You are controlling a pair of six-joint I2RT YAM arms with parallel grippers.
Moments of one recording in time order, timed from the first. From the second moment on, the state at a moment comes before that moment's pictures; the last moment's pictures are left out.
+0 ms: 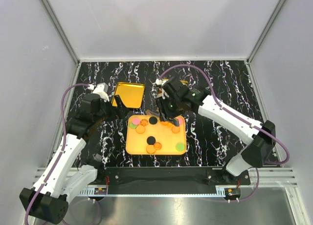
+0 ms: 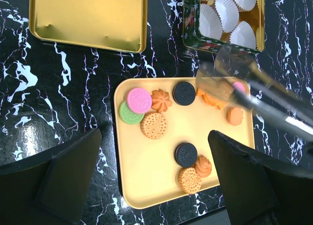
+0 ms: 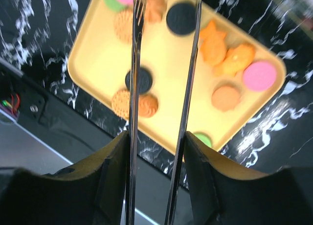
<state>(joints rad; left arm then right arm) -0.28 0.85 0.82 -0.57 0.12 -0.44 0.84 1.56 1.52 -0.90 -0.06 0.35</state>
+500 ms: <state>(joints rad) -0.27 0.85 0.82 -0.57 0.13 -0.44 0.94 1.57 1.42 -0.94 -0.07 0.38</state>
